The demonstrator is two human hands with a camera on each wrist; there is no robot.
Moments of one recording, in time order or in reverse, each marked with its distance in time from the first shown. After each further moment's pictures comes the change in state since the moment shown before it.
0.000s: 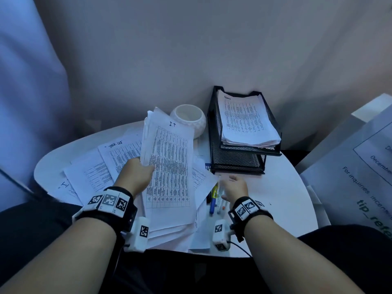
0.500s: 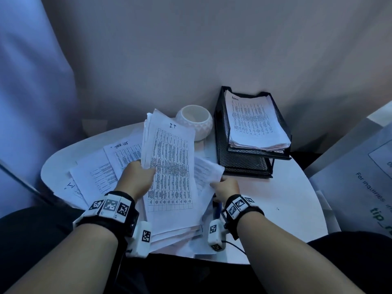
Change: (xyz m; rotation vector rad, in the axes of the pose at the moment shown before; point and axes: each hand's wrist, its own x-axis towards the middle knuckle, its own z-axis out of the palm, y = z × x) left_hand 0.010 -0.011 -0.008 -0.014 0.021 -0.025; right_hand 0.005 -0.005 0.043 -0.254 -0.088 -0.102
